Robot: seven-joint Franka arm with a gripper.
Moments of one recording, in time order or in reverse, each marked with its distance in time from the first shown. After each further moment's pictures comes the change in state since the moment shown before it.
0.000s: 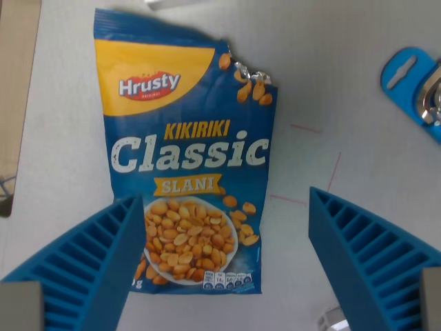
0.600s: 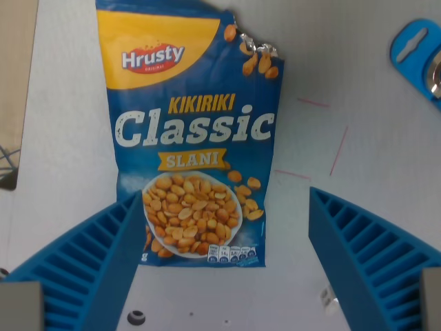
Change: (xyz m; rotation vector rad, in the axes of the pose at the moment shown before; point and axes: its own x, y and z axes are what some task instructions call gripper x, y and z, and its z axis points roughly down) arm -0.004 -0.001 -0.002 0.016 -0.066 0.001
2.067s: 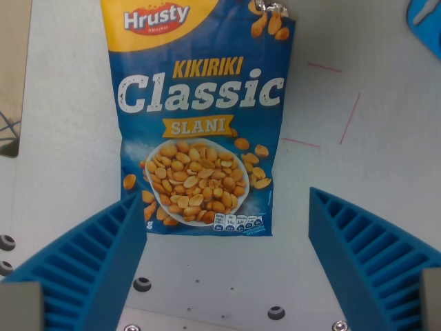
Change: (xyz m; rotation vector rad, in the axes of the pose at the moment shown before) arm -0.013 -0.003 0.001 0.018 -0.076 0.000
